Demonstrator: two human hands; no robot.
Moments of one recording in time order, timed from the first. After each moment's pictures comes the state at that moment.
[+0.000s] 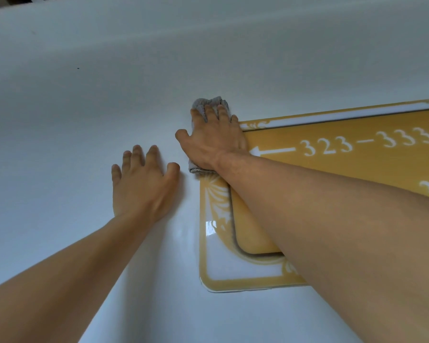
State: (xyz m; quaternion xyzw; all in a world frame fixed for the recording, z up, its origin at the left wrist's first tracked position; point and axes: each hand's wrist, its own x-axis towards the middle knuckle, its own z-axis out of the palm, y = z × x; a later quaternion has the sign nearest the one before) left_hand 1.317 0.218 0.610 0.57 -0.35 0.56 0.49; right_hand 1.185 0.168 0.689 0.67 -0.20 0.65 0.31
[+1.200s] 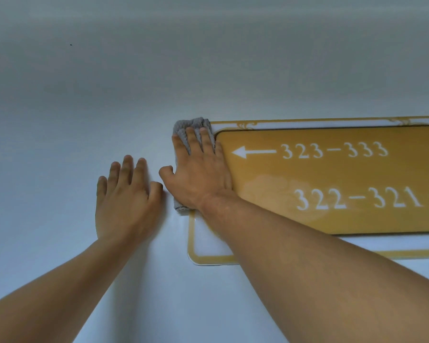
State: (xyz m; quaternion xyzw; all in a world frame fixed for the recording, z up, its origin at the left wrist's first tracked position) left_hand 1.320 0.225 0.547 0.59 -0.35 0.54 0.48; right_hand 1.199 0.166 0.608 0.68 -0.19 0.62 0.35
